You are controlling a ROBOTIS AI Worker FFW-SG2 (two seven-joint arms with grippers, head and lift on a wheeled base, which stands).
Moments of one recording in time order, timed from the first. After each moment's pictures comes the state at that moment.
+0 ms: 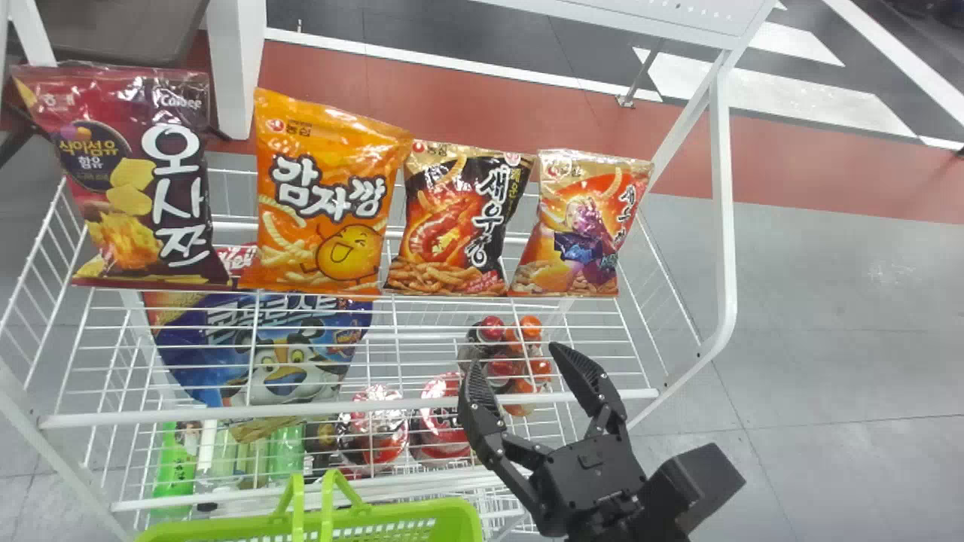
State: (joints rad) left arm 0.69 0.00 0.10 -2.25 0.62 1.42 -0.77; right arm 0.81 -0.35 0.13 -2.16 -0.21 -0.20 -0.10
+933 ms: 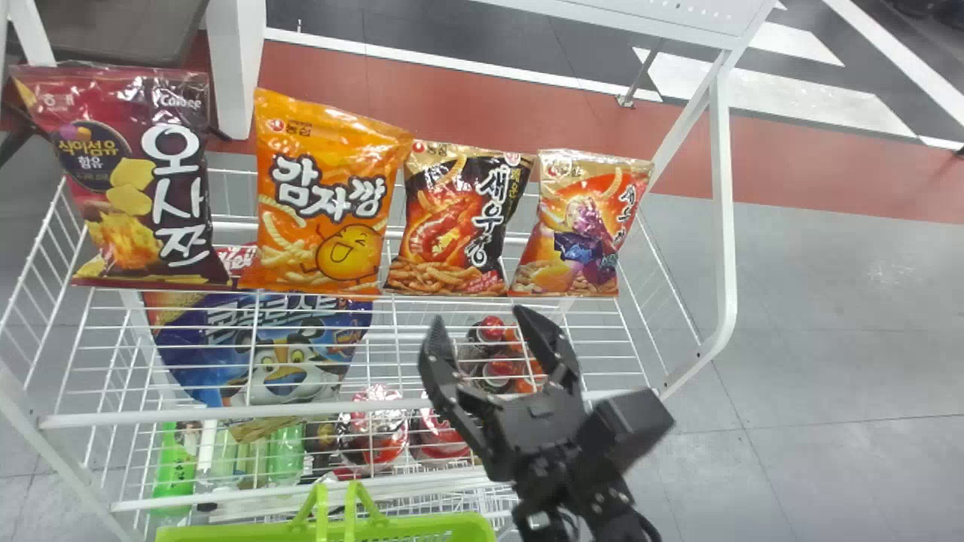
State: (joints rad) left arm 0.69 0.00 0.04 -2.24 0.58 1.42 -0.76; right arm 0.61 -0.35 0.25 -2.10 -0.20 -0.11 -0.18
